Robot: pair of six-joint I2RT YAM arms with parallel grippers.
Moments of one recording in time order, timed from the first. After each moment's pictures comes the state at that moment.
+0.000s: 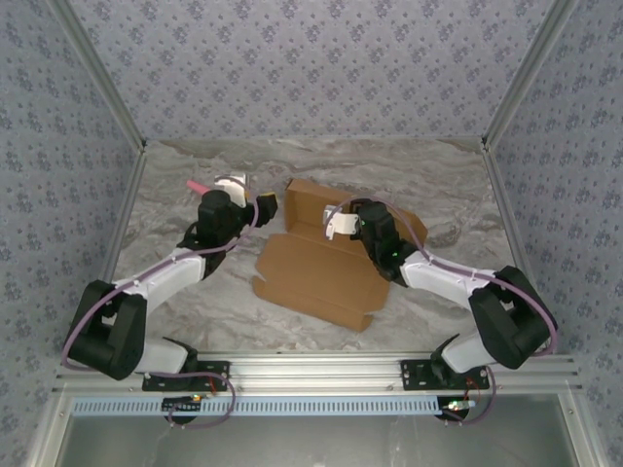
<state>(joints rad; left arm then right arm) -0.41 1.36 0.72 0.36 0.06 -0.31 0.64 1.45 0.74 0.39 0.39 -1.30</state>
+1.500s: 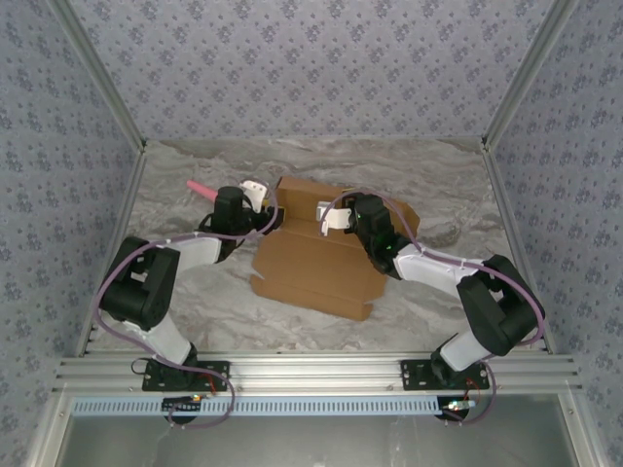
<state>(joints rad) -0.37 1.67 0.80 0.41 0.26 -0.06 0.63 1.52 0.79 0.46 0.32 -1.36</state>
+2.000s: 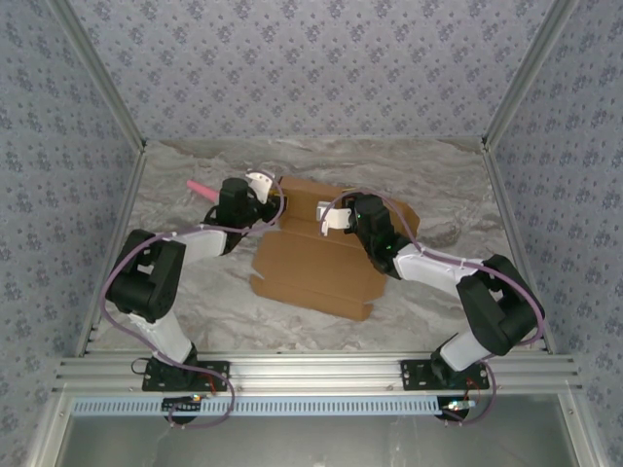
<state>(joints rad) -0.39 1.73 0.89 0.46 0.27 -0.03 0.63 1.52 0.79 0.46 0.32 -1.36</state>
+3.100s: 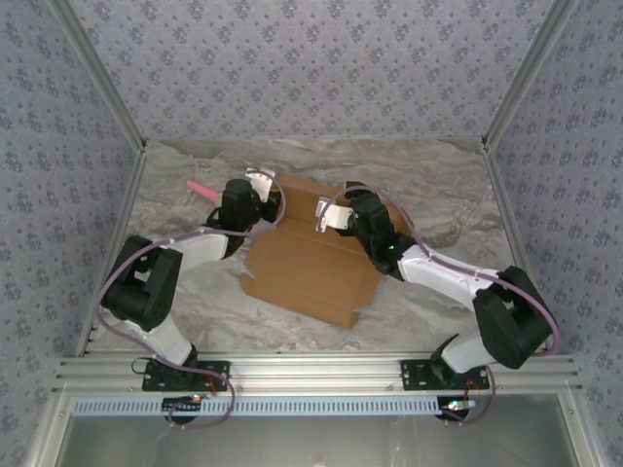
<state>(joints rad) -0.44 1.67 0.87 0.45 0.07 -0.03 0.68 1.42 0.84 0.22 0.33 -1.05</state>
